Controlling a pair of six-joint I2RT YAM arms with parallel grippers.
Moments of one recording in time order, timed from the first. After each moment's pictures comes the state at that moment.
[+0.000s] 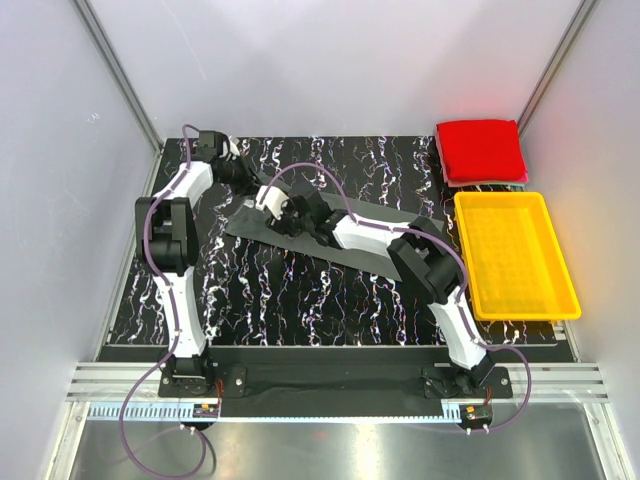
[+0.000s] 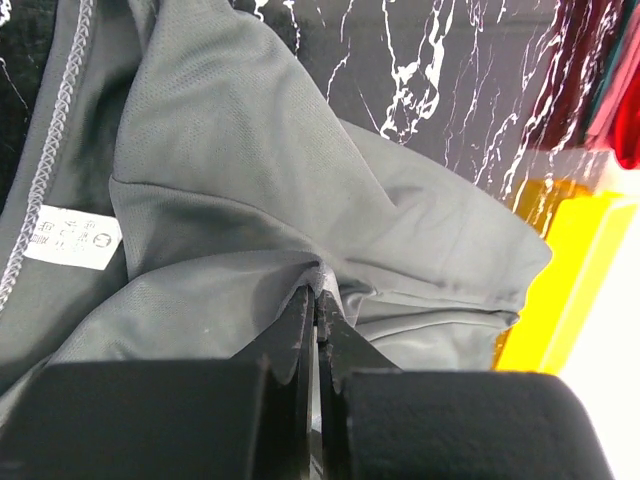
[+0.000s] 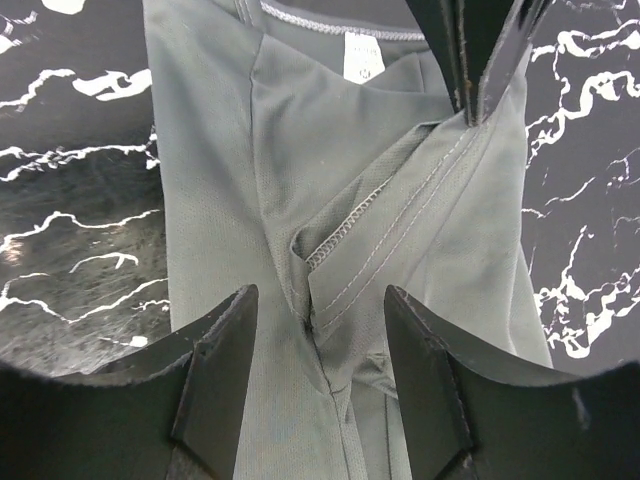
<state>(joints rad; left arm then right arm) -0.01 2.17 1.74 -0.52 0.58 -0.55 0.81 2.21 1.59 0.12 -0.12 -0.46</state>
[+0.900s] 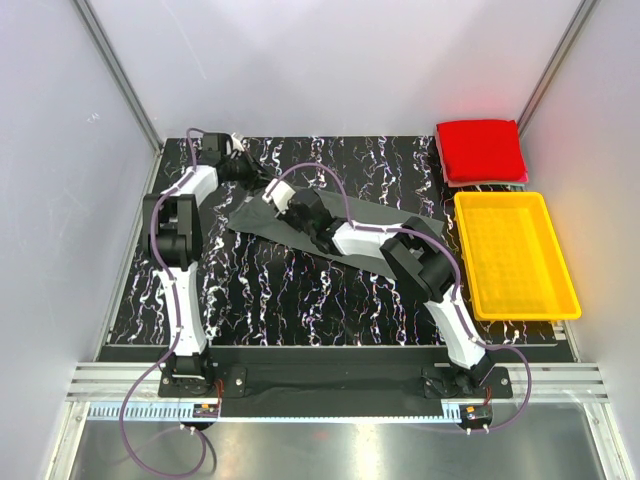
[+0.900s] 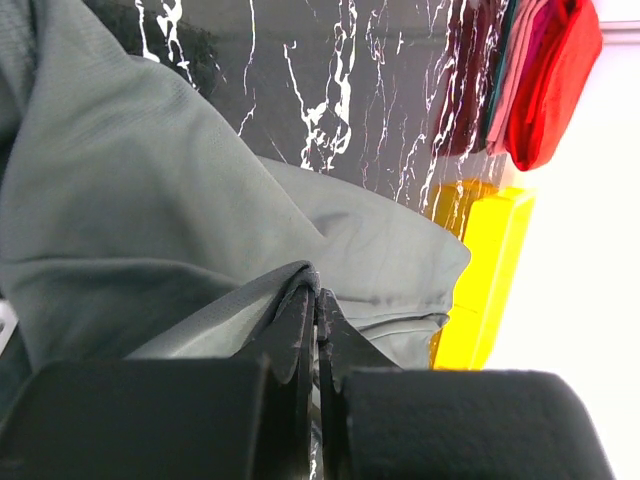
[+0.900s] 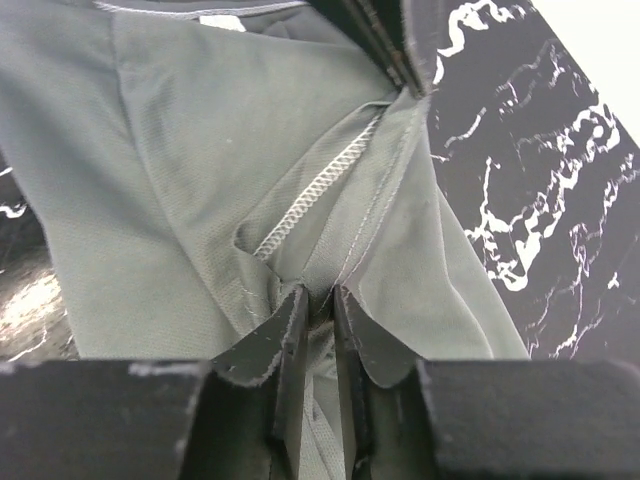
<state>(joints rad) -0.02 2.25 1.75 -0.28 0.74 -0.70 0.81 2.26 1.53 0.33 0.15 -0.36</state>
